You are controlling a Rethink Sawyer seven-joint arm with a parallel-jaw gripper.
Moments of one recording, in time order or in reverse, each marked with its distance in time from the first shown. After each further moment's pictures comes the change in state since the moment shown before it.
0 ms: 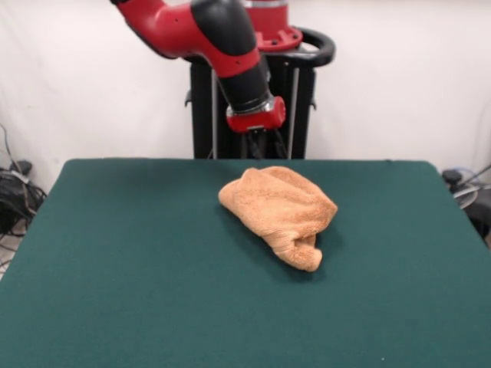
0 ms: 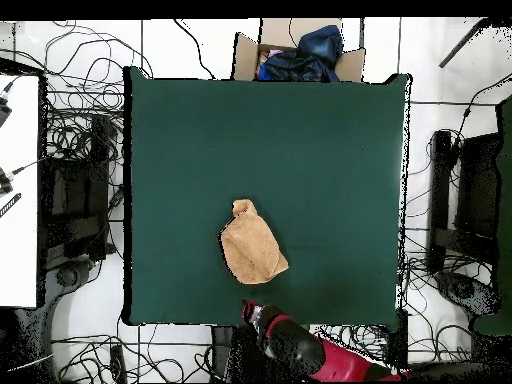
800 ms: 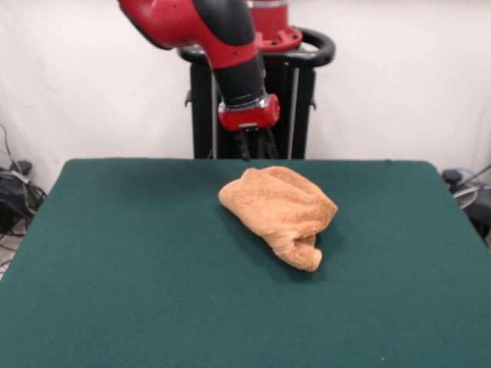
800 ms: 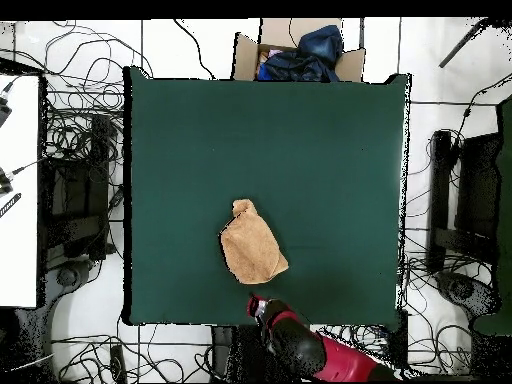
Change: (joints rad) arm 0.035 -0.088 0.000 0.011 0.000 -0.046 0.000
